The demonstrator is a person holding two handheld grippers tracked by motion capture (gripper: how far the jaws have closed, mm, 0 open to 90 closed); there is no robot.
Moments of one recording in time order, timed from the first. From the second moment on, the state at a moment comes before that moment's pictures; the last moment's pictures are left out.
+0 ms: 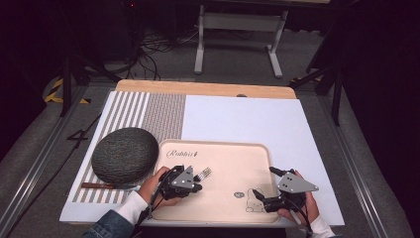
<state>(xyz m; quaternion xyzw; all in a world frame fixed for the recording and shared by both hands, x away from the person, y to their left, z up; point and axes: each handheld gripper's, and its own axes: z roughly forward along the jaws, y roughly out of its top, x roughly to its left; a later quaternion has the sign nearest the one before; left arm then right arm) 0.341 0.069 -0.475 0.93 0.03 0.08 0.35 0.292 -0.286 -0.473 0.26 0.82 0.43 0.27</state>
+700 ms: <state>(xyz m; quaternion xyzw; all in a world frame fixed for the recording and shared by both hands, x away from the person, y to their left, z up) 0.355 0.098 -0.472 0.93 0.09 0.16 0.30 0.292 -0.283 -0.474 0.26 0.83 0.41 0.27</state>
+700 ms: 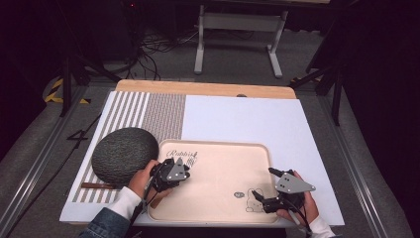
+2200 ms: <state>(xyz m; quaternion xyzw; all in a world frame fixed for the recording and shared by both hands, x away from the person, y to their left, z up) 0.347 0.142 -0.478 0.92 0.14 0.18 0.32 0.292 -0.281 -0.476 0.26 0.83 0.40 0.28</state>
